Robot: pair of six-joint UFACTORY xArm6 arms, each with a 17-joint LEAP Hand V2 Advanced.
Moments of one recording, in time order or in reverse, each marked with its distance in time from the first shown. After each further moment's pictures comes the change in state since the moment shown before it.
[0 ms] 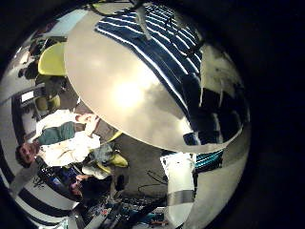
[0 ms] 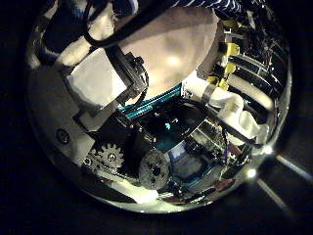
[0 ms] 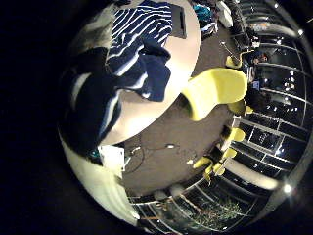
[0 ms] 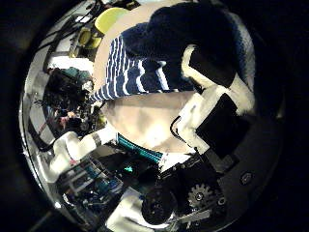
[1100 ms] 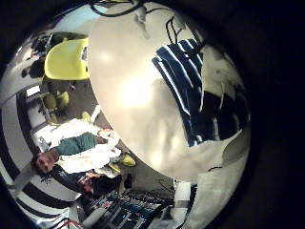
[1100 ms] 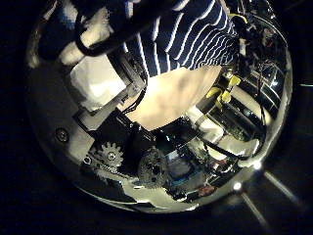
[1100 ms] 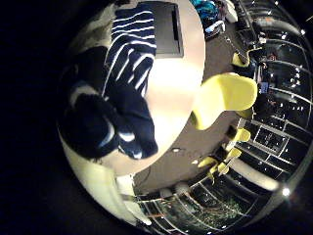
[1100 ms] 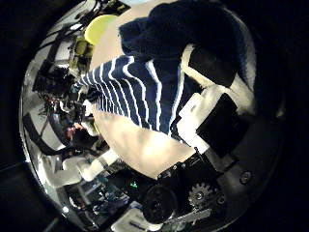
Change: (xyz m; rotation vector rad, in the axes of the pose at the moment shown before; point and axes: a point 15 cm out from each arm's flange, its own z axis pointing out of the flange) left arm -0.101 -0.209 -0.056 -0.027 -0.073 -0.126; right arm 0.056 -0.188 0.070 -0.049 -0.029 0.082
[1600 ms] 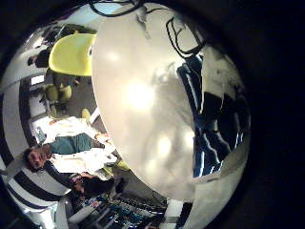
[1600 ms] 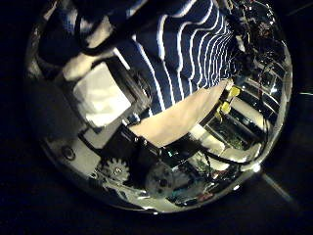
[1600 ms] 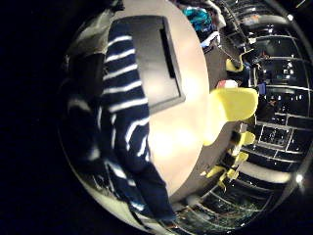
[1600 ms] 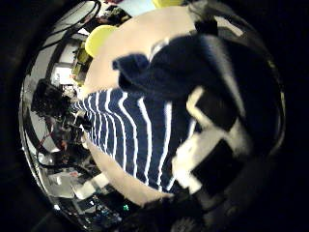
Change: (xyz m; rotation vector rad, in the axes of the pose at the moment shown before) left arm -0.035 -0.032 -0.007 0.150 0.051 -0.134; right arm 0.030 -0.090 0.002 0.287 0.015 0.081
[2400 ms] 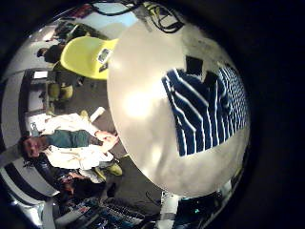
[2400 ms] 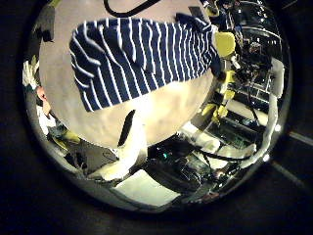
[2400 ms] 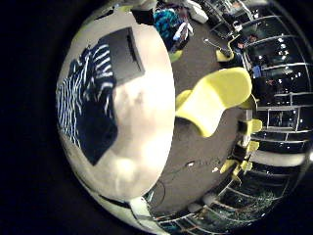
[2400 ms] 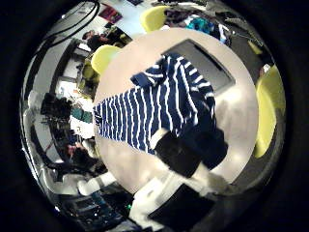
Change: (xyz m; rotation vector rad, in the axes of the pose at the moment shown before) left arm 0.033 0.066 0.003 0.048 0.100 0.062; right arm 0.090 0.133 -0.049 -0.083 -0.032 0.164
